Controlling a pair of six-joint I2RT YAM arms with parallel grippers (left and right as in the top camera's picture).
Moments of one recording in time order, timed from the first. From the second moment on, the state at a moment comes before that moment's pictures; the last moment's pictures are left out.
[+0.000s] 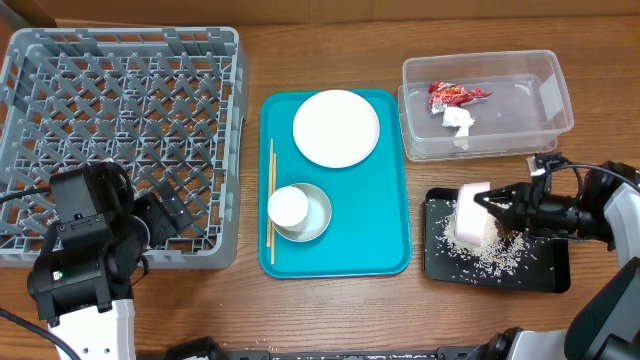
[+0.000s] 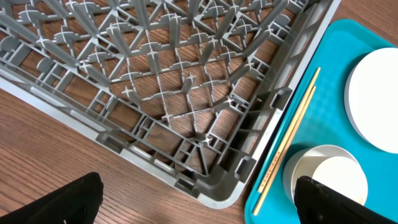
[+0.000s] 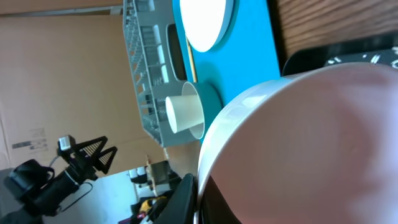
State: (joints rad) left arm 0.26 0.99 1.15 -1.18 0.00 -0.31; right arm -0.49 1.58 0.99 -1.29 -1.14 -0.32
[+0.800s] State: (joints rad) left arm 0.26 0.99 1.15 -1.17 0.00 -0.31; right arm 0.07 1.58 1.44 -1.24 -0.64 -0.17
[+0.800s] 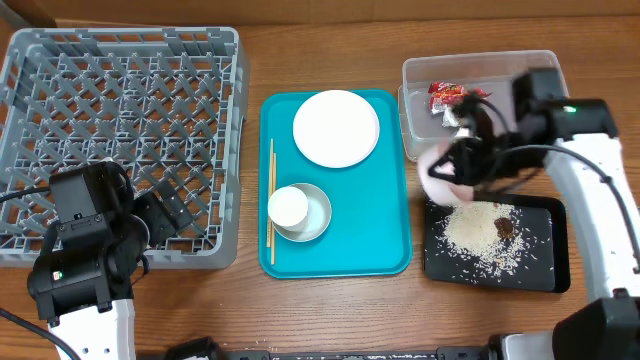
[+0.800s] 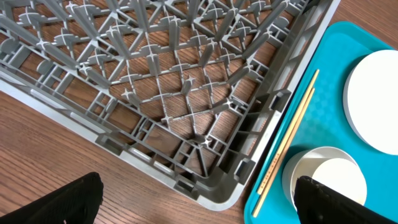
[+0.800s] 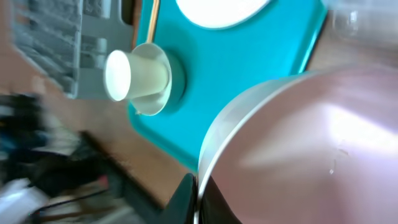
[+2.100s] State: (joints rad) left arm 0.26 0.99 1.15 -1.18 0.00 -0.31; right arm 0.54 1.93 1.45 -0.52 -0.23 -0.11
